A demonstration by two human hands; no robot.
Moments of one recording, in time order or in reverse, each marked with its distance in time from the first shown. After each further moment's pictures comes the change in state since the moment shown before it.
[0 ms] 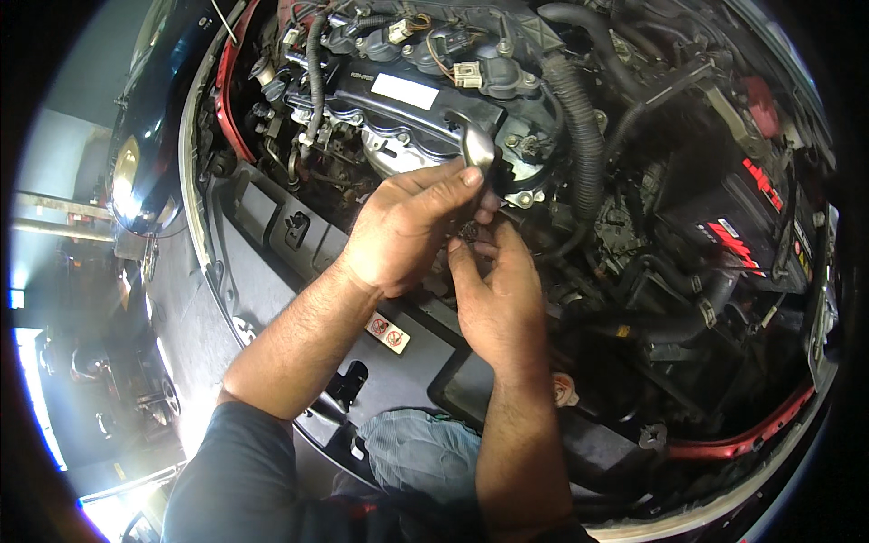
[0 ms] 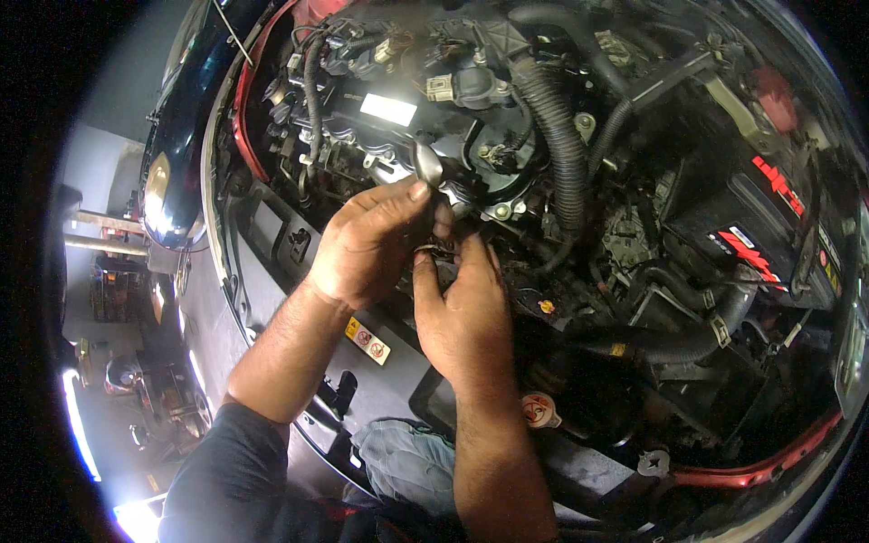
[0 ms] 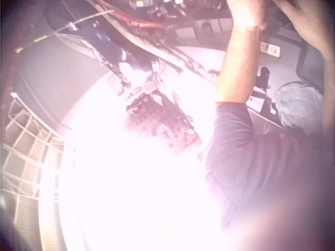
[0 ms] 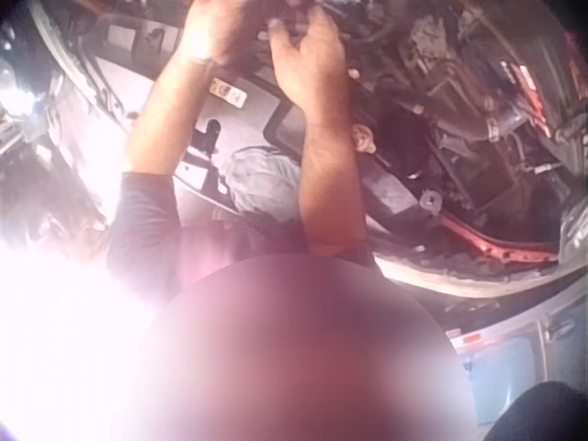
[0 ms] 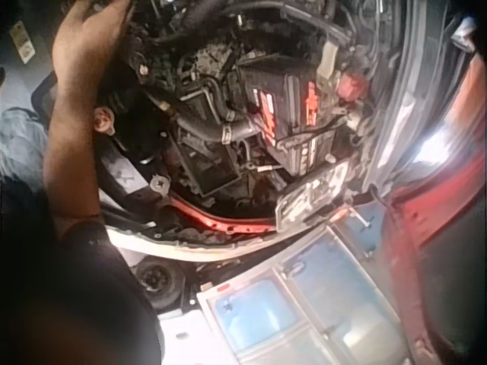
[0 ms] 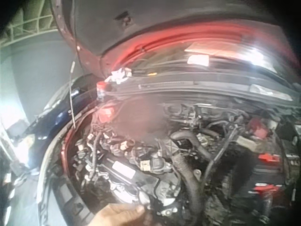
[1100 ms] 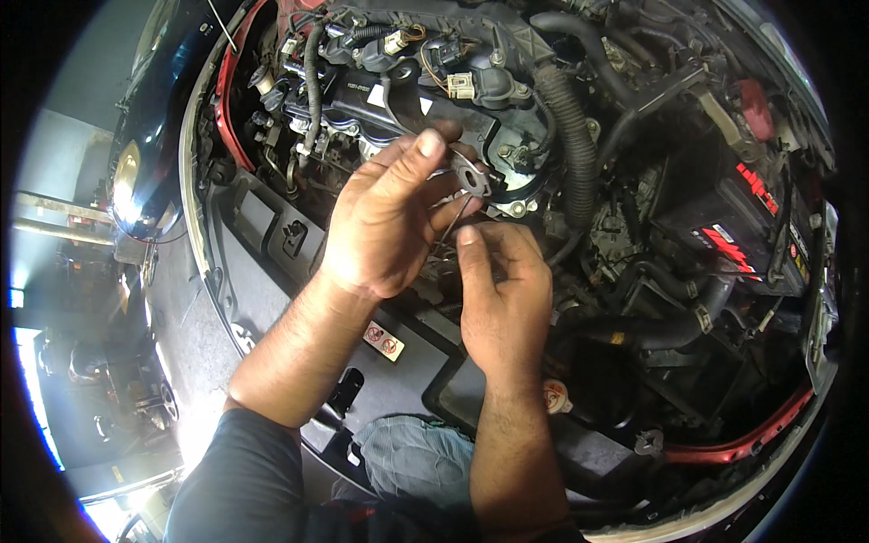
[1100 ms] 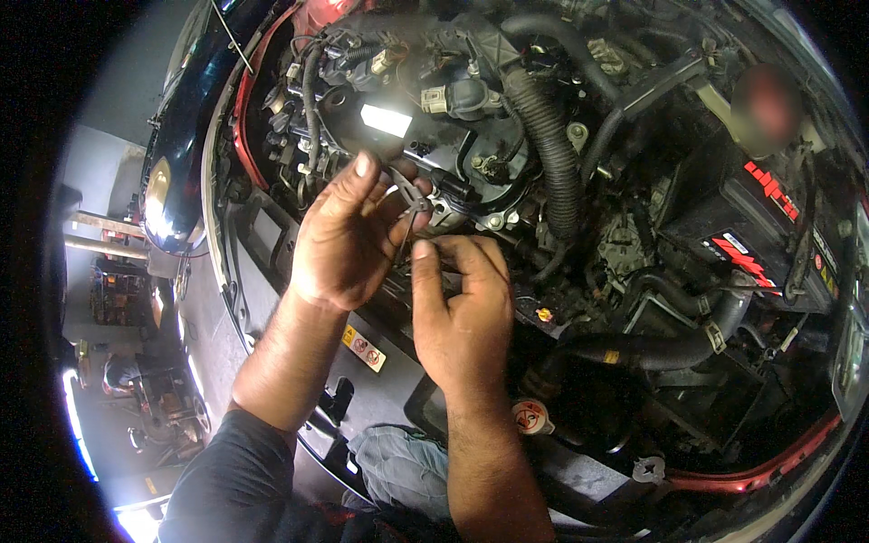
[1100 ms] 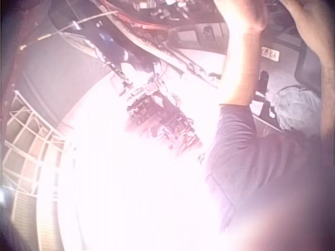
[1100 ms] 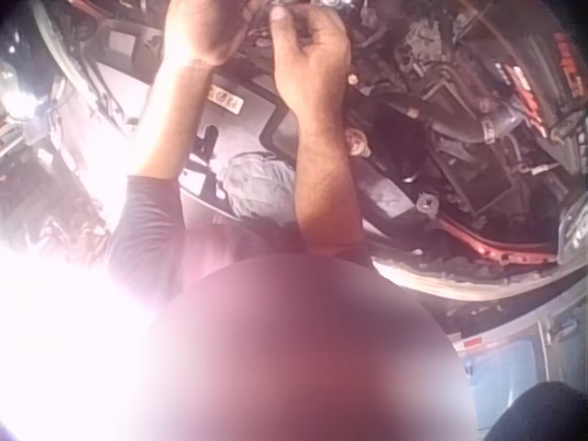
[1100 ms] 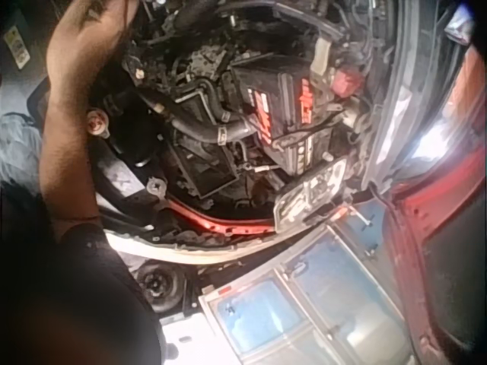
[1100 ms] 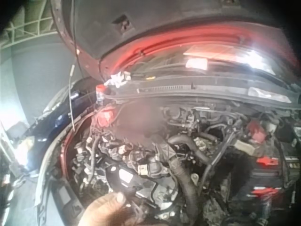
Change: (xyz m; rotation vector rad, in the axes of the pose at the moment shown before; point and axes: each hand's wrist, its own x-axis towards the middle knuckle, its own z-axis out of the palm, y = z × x) left_hand -0.001 0.011 0.008 -0.286 0.053 0.200; right_hand 0.001 -0.009 -0.003 0.200 0.161 -0.136
